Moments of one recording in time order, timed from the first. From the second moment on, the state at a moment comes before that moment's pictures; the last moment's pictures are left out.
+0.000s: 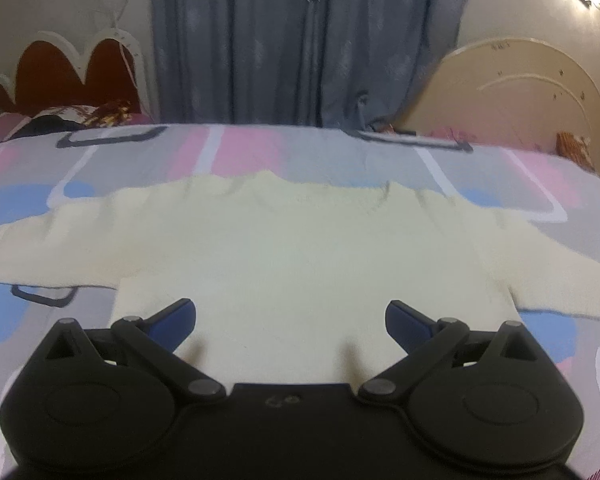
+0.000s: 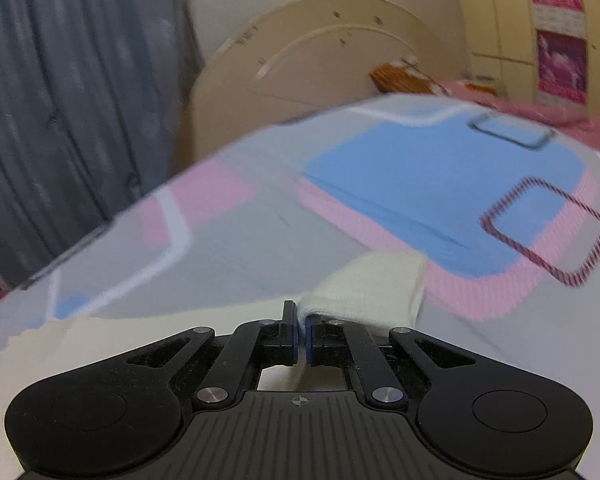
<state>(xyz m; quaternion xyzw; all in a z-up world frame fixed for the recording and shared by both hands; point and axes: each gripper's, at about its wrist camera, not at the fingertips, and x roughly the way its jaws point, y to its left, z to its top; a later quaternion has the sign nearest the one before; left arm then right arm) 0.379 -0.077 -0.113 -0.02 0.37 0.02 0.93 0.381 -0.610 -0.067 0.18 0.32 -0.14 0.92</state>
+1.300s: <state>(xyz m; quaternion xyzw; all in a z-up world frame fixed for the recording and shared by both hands) 0.390 0.032 -0.134 -0.14 0.40 -0.03 0.91 0.429 -0.233 -0.107 0.00 0.34 0.20 0.92</state>
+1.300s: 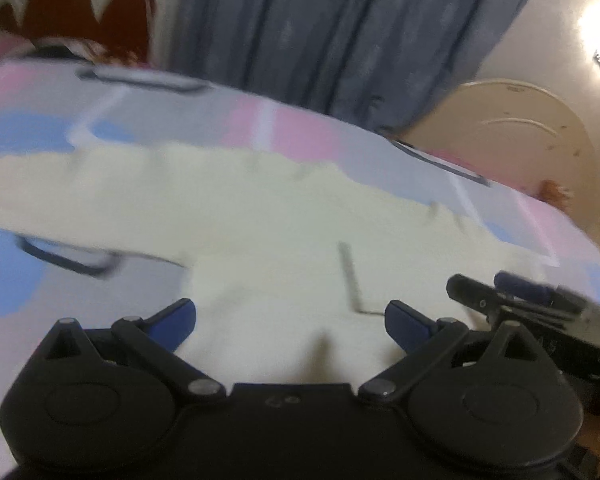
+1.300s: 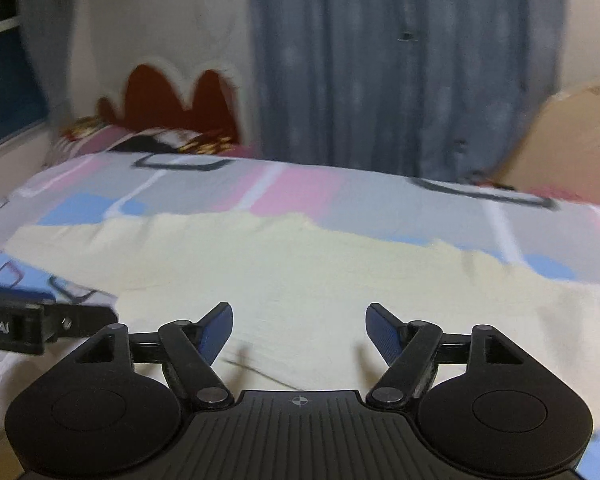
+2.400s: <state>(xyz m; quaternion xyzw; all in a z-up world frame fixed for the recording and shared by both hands) 0.447 0.021 -0.098 -0.24 0.26 -0.10 0.93 0.413 -0.377 -0.141 0.06 0.38 0.00 0.92</state>
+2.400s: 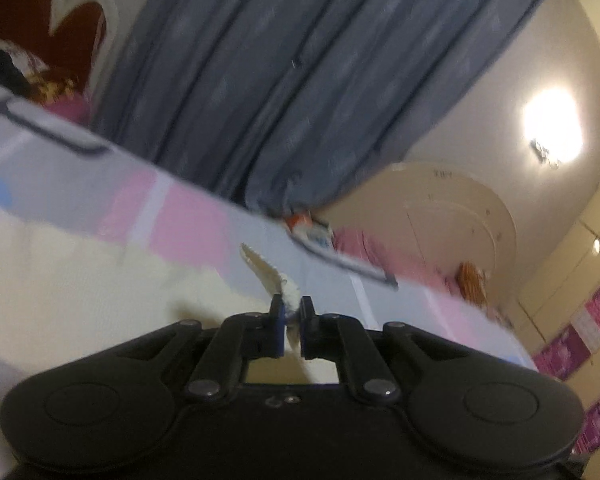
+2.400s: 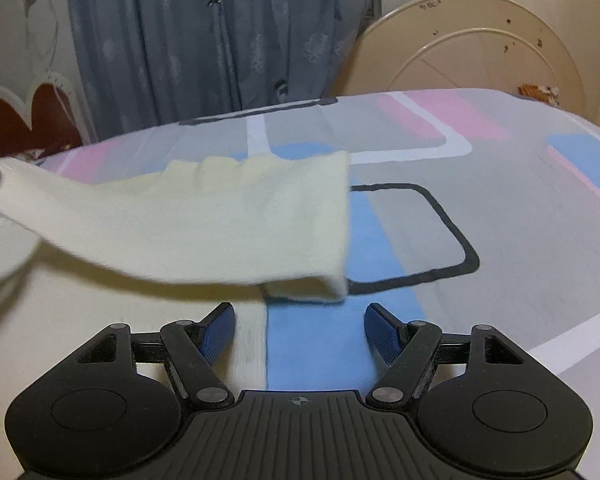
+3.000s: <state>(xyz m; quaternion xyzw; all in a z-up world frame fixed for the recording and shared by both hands) 0.446 0.081 -0.172 -0.21 0.34 0.02 0.92 0.429 -0.364 -0.142 0.06 0.39 0.02 0.92</state>
